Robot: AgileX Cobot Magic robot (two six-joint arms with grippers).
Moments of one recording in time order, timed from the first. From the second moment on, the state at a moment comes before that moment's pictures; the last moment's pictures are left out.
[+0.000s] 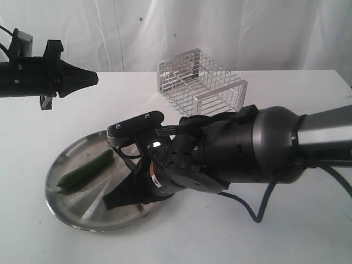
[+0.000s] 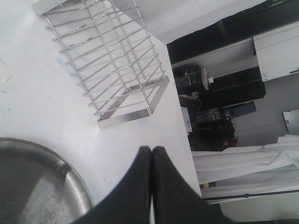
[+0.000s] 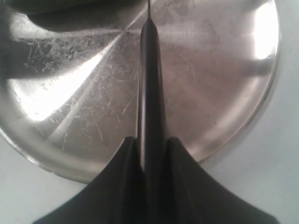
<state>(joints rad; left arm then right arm) 0.15 1.81 -1.10 -1.65 1.04 1.04 0.95 1.79 -1.06 -0.45 0.34 0.72</state>
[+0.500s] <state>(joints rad) 0.15 1.81 -1.10 -1.65 1.04 1.06 0.97 1.74 -1.06 -0.45 0.37 0.72</state>
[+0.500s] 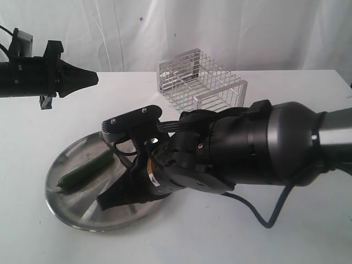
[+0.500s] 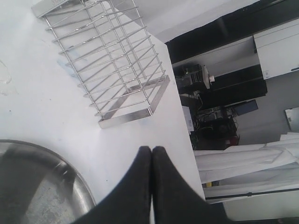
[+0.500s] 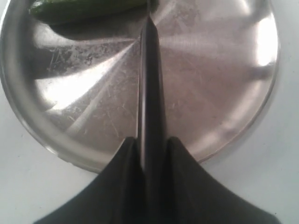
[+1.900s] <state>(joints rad) 0.06 1.94 -1.10 -1.35 0.99 0.92 0.99 1.79 -1.06 -0.48 0.37 0.72</state>
